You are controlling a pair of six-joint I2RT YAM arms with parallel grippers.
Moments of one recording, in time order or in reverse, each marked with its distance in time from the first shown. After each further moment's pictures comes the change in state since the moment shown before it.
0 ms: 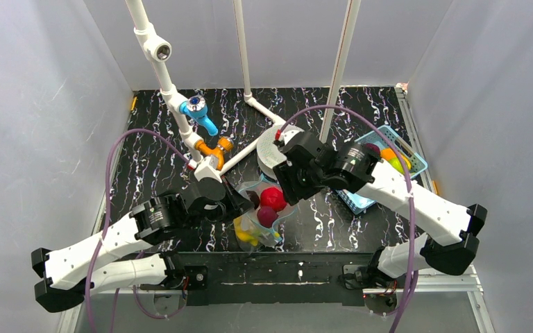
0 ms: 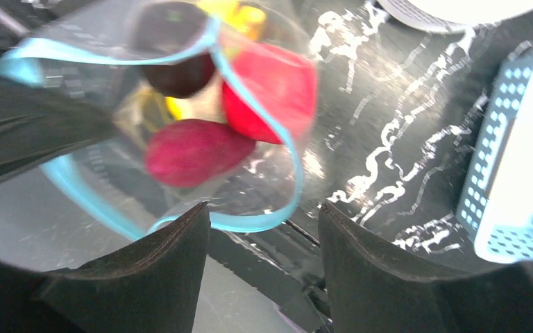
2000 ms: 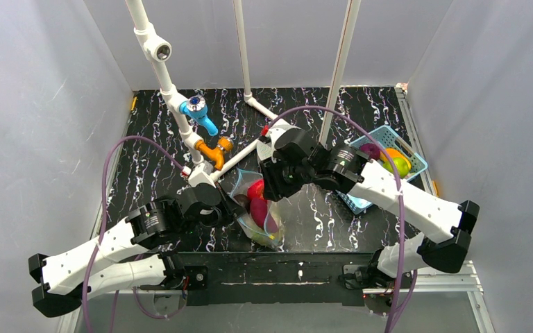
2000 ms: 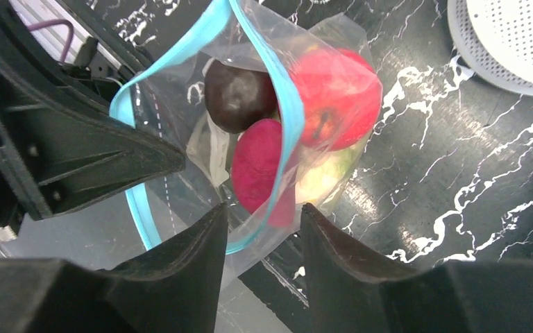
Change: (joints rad) left arm 0.014 -0.064 -0.065 -0.057 0.002 -0.024; right arm -0.008 0.018 -0.090 0.258 -0.156 0.035
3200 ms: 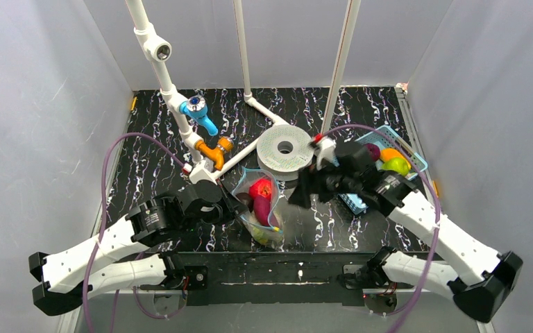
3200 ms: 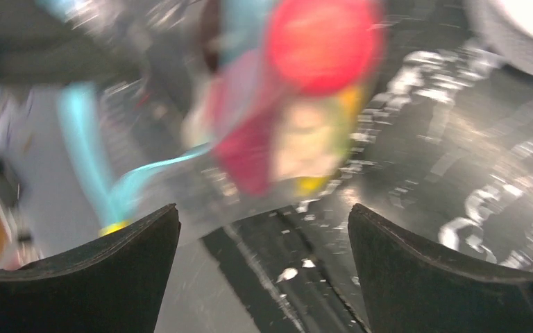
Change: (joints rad) left arm 0.002 0.030 0.045 -0.002 0.003 0.001; right arm -0.207 -0.404 -0.523 0.298 -0.279 -0.100
